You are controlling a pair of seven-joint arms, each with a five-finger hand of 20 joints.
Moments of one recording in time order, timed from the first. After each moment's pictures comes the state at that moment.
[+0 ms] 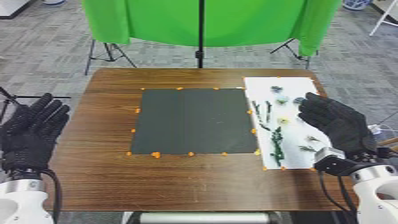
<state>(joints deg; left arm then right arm) 129.8 -65.2 -107.8 -126.4 28.9 13.0 15.0 -125.3 -61.5 106.1 -125.6 -51.2 2.4 1.0</state>
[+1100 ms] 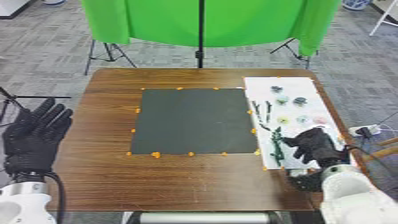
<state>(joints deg) 130.6 -65.5 -106.5 -126.8 26.6 14.2 15.5 -119.7 -52.2 86.8 -130.3 -110.3 7.2 43.7</state>
